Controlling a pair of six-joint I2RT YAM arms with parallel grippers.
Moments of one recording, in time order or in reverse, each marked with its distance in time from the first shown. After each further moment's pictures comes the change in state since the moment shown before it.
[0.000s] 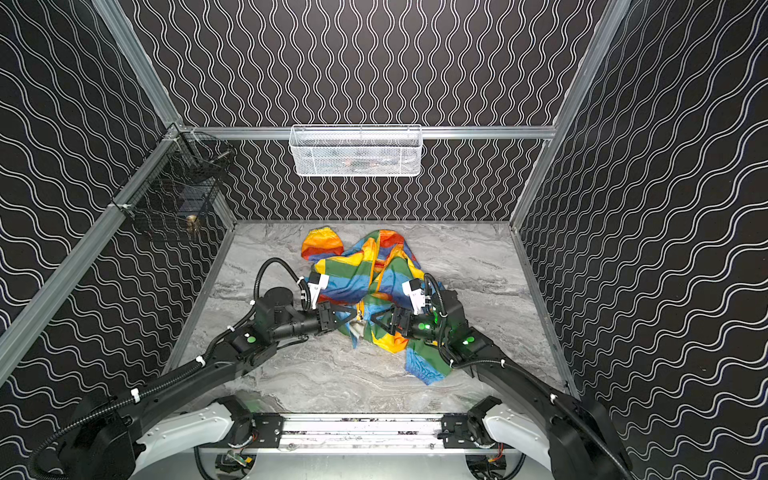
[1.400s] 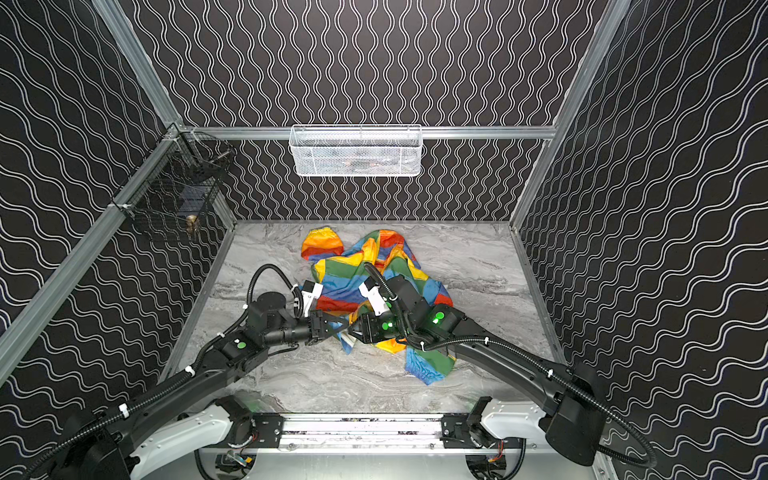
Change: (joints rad) left arm 0.049 -0.084 -0.050 -0.121 0.093 -0.006; right arm 0.342 0.235 0.479 -0.546 0.289 -0.208
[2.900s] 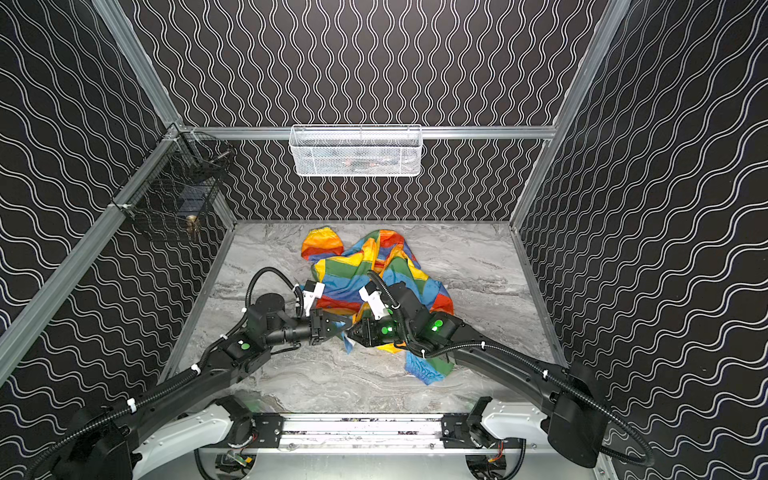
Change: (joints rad) left arm 0.001 0.026 -0.039 0.164 0.067 -0.104; right arm 0.002 -0.015 -0.093 0.139 -0.028 0.074
